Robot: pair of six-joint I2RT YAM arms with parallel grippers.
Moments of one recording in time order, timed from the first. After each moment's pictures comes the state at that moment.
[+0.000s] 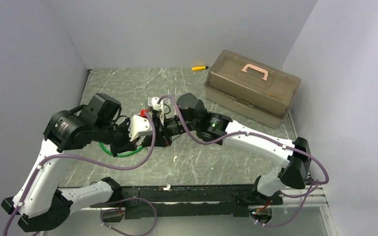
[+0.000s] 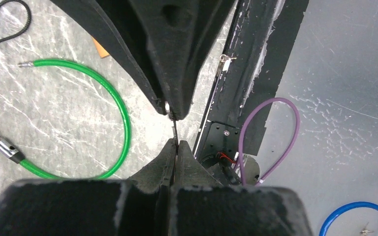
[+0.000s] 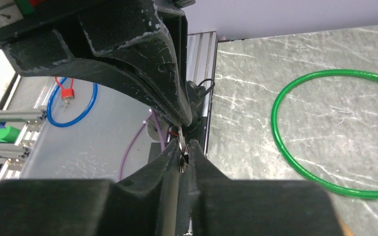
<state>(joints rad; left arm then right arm) -0.64 1.05 1.64 -1.59 0.39 0.54 1.08 1.50 1.38 -0.10 -0.66 0.12</state>
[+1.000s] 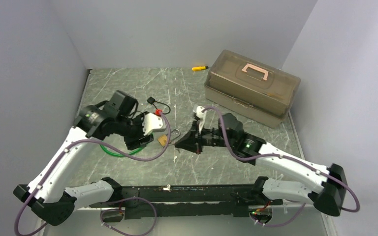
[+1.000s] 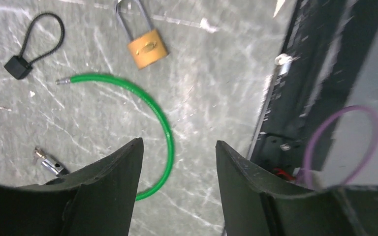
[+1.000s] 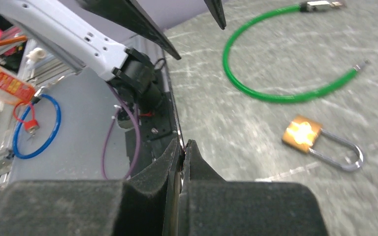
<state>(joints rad) -0.60 1.13 1.50 -1.38 0.36 0.68 0.97 1.09 0.85 0.08 -0.47 0.27</state>
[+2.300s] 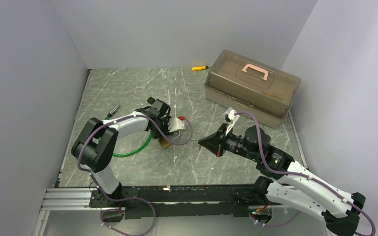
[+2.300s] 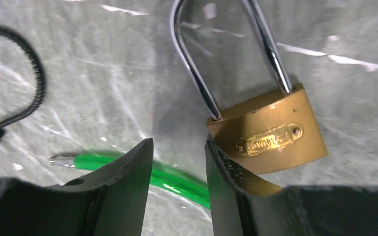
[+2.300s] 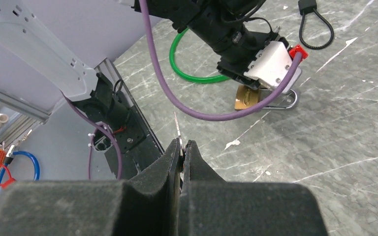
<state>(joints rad) -0.55 1.71 1.02 -0.44 0.08 0.87 0.92 0.67 0.69 -0.18 -0.16 0.41</state>
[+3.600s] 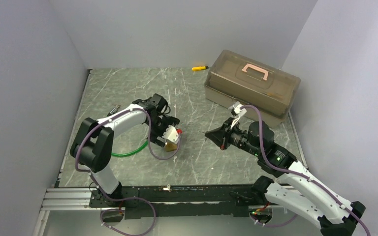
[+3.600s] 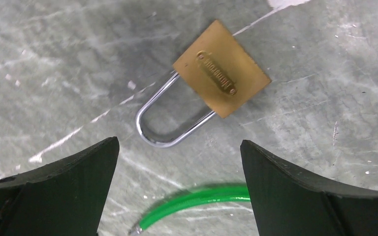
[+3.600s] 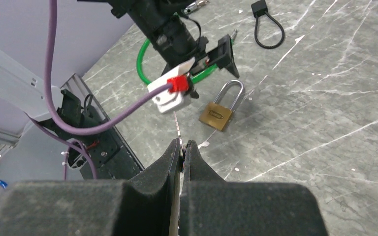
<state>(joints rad) -0.51 1.68 1.16 -0.79 0.45 1.55 0.78 0.66 0.71 -0.24 -0.16 0.39</state>
